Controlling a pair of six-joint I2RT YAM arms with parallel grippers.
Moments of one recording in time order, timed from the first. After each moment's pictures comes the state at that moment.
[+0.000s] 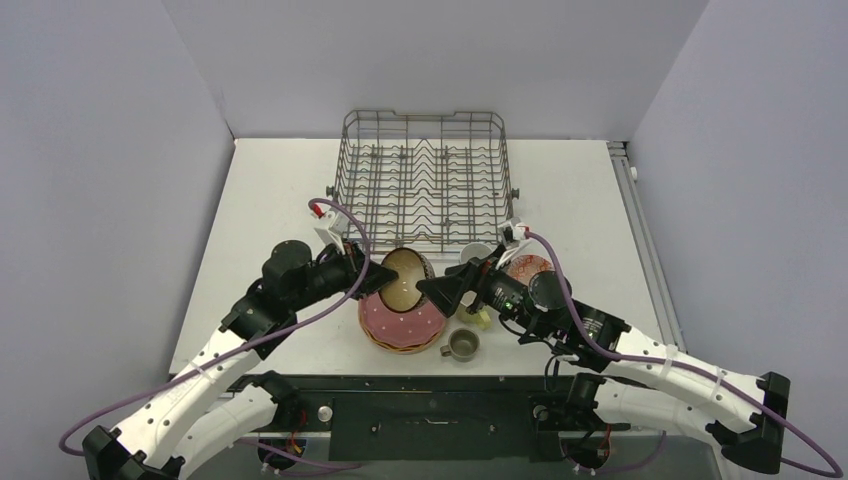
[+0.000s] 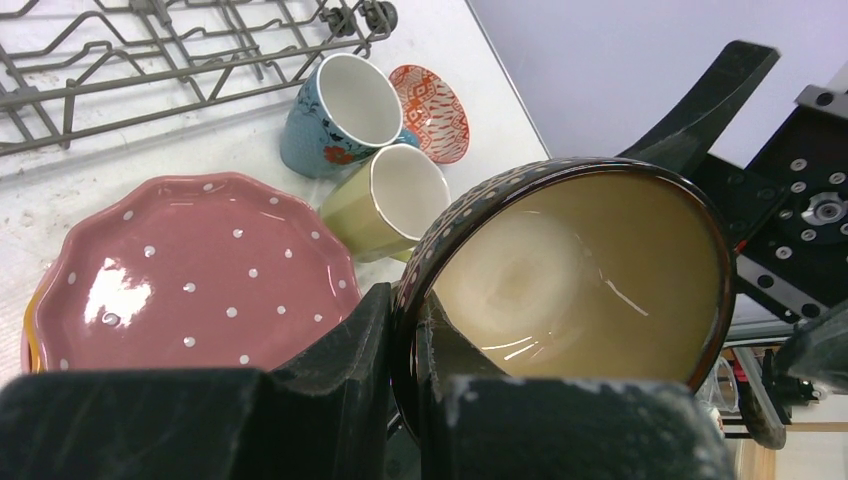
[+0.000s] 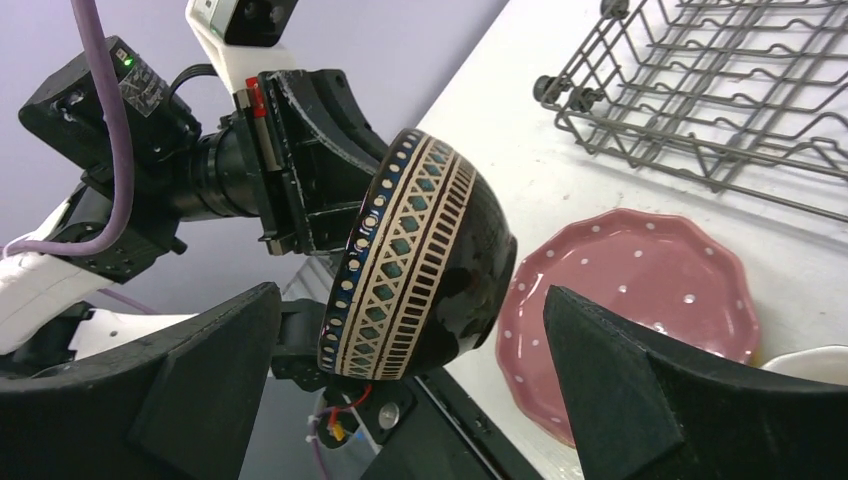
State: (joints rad) left arm -0.61 0.79 0.71 -0.18 0.31 -0.67; right arm 1.06 0.82 0.74 0.02 0.14 0.68
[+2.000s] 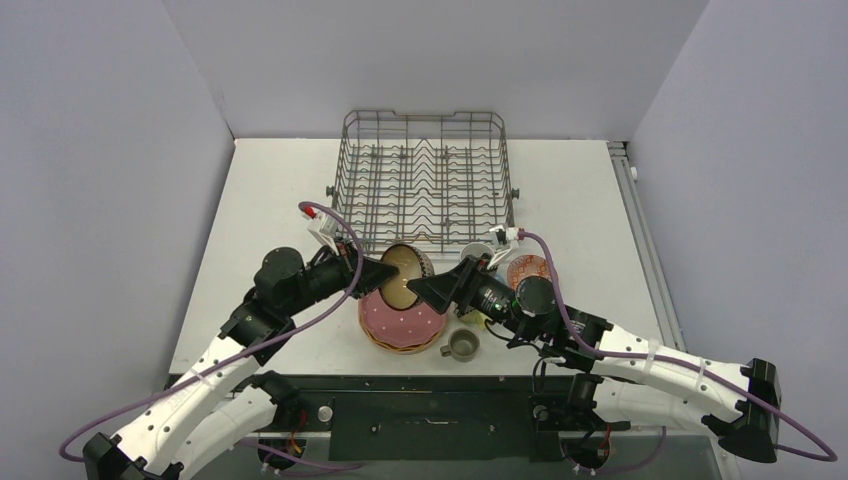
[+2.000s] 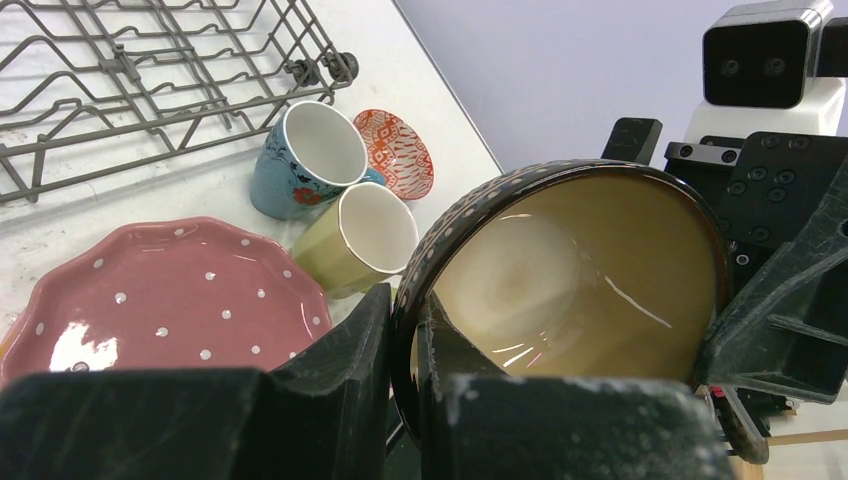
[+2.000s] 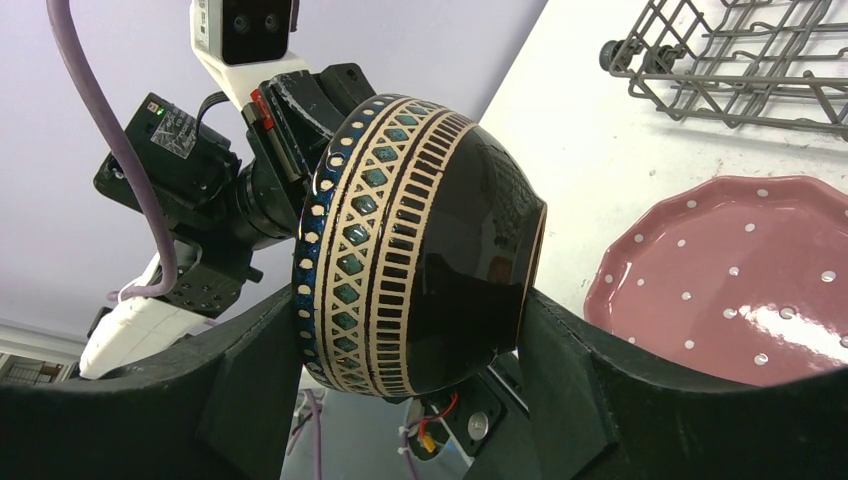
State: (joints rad) left arm -0.61 0.74 0.65 -0.03 0.33 -0.72; right arm 1.12 0.89 0.69 0.17 0.15 0.91
